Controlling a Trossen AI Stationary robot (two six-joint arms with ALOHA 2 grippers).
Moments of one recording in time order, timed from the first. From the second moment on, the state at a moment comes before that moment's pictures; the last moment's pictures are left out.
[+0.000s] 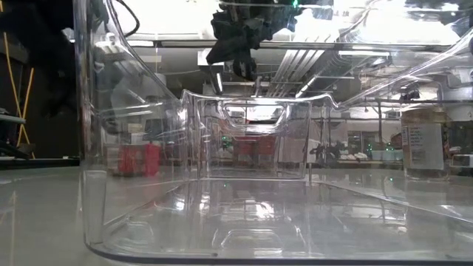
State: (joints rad) left arm -0.19 1.00 0.49 -0.54 -0.35 -1.10; right arm -0.24 1.94 1.76 -0.68 -0.53 0.30
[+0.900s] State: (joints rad) left arm -0.24 0.96 0.43 -0.44 -0.41 -1.14; right arm -0.26 1.94 1.76 -0.67 -0.53 0.32
